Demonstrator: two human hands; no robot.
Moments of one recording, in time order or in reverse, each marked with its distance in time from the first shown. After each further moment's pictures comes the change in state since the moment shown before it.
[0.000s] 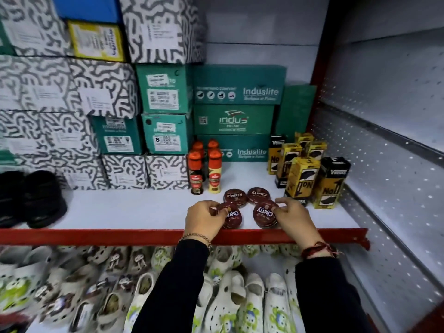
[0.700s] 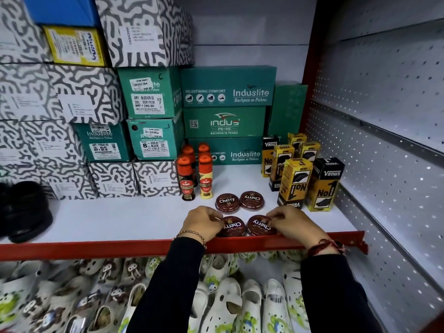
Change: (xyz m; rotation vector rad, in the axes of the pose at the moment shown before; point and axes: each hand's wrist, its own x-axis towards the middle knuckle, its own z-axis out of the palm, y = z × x) left_hand 0.022 0.004 0.015 0.141 -0.278 -0.065; right_hand 0.029 0.017 -0.016 -0.257 -0.216 0.002
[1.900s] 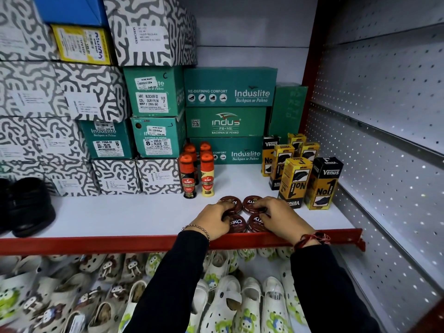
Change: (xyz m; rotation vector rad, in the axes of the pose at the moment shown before) left_hand -0.006 0.012 0.002 0.281 -0.132 0.332; right_hand 0.002 -0.017 0.016 -0.276 0.094 -0.360
